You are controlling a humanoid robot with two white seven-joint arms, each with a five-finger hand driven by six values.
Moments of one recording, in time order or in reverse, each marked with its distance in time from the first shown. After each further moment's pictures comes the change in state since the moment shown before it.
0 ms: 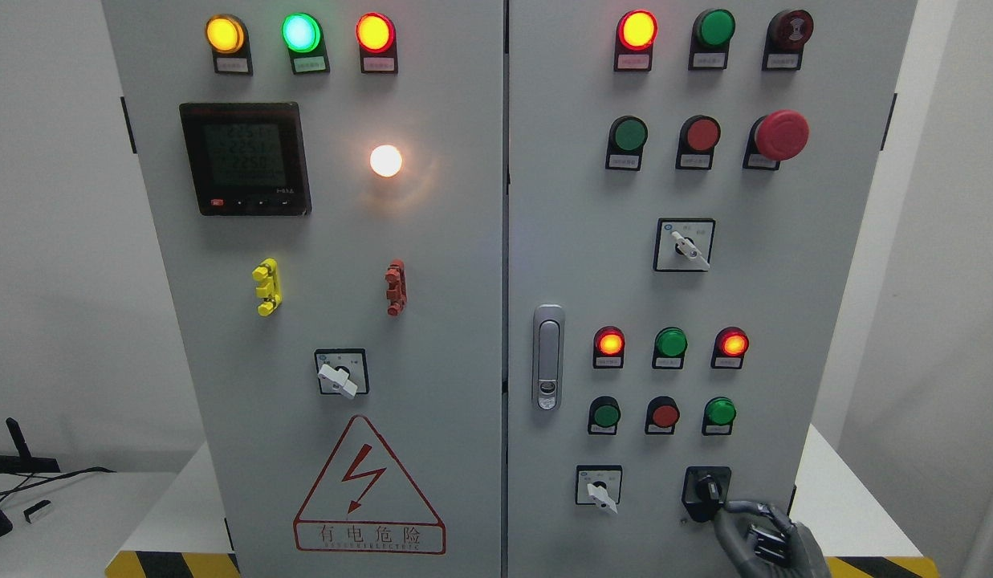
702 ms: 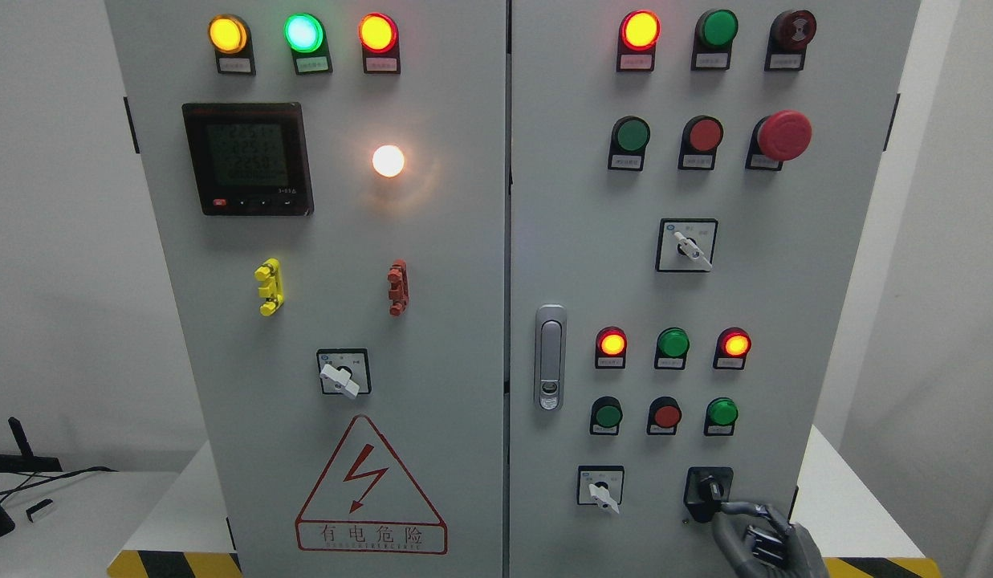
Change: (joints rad) left arm 0.000 0.000 0.000 0.000 0.000 0.000 0.000; right arm 0.011 0.001 0.015 -0.023 0.001 0.011 -0.008
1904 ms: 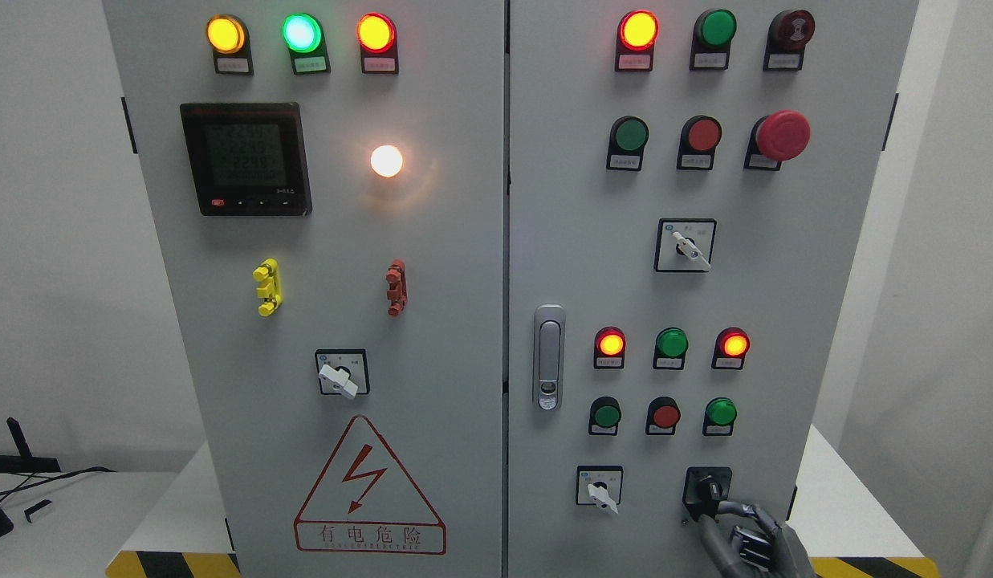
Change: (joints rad) left arm 0.000 0.000 0.000 0.000 0.000 0.000 0.000; right arm 0.016 0.000 0.043 -0.028 -0.001 0.002 -0.016
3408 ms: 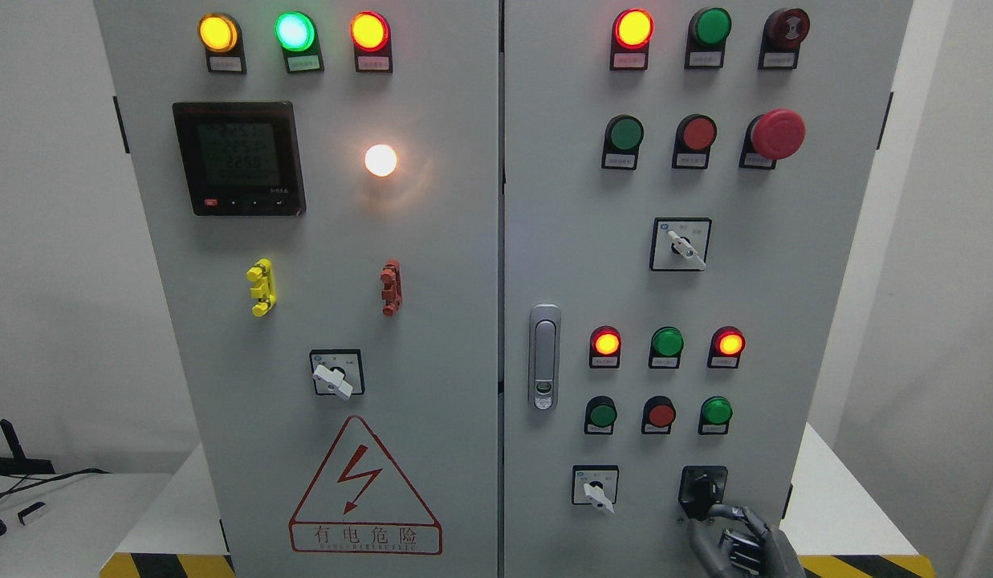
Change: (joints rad) left arm 0.000 0.000 0.000 0.000 0.000 0.000 0.000; right arm 0.012 0.000 0.031 -0.030 0.000 0.010 -0.003
